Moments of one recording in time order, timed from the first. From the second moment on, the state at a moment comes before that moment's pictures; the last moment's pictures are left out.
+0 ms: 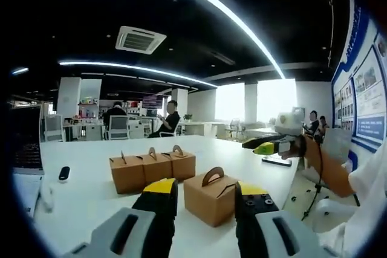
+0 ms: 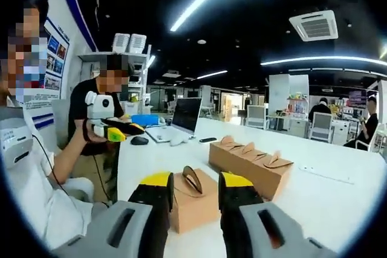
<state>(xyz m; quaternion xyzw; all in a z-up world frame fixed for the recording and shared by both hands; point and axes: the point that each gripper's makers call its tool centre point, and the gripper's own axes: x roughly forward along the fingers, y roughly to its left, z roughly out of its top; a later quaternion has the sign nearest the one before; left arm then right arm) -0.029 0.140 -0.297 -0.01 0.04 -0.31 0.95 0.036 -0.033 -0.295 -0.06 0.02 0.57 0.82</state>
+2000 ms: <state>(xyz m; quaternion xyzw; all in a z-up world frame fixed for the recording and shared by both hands) 0.006 0.102 -0.331 0.01 0.06 -0.31 0.95 0.029 -0.013 -0.342 -0.02 0.05 0.57 0.82</state>
